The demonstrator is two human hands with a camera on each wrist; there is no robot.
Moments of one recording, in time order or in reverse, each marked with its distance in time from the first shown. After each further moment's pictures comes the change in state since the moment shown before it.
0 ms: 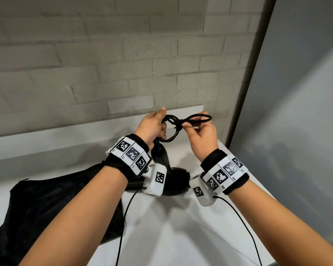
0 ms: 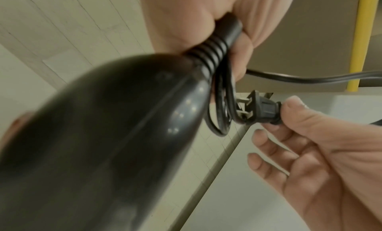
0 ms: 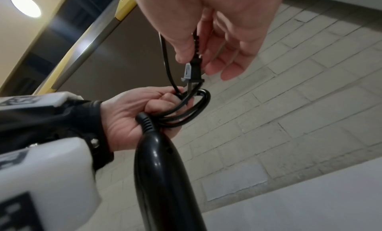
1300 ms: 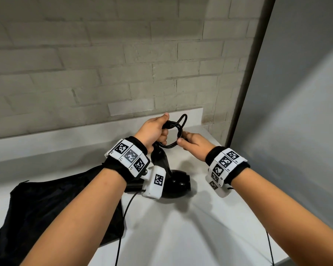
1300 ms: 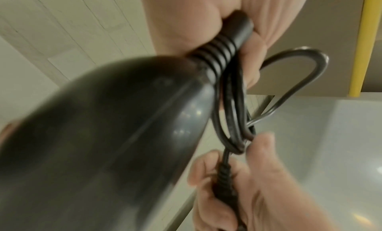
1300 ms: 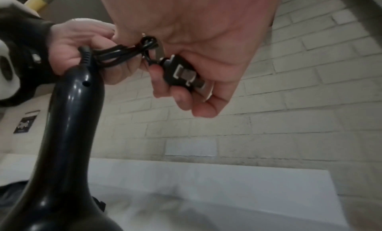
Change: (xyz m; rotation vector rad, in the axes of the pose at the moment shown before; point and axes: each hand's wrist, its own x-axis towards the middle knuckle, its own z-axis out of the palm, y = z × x) left_hand -0.005 0.002 -0.002 0.075 -0.113 -0.062; right_hand 0.010 0.021 -0.018 -0.437 -0.721 0.161
